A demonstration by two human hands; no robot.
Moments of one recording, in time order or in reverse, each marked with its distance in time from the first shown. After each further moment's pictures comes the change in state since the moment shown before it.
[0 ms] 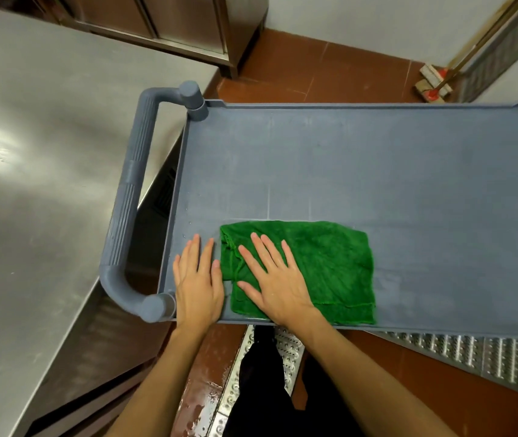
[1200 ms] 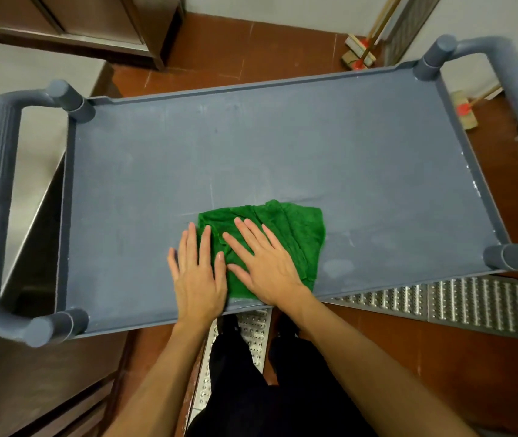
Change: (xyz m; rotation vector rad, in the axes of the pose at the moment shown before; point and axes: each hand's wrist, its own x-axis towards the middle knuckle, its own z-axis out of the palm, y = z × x) left_hand -0.024 0.148 0.081 0.081 -0.046 0.149; right_hand -0.074 0.134 -0.022 -0.009 0.007 0.084
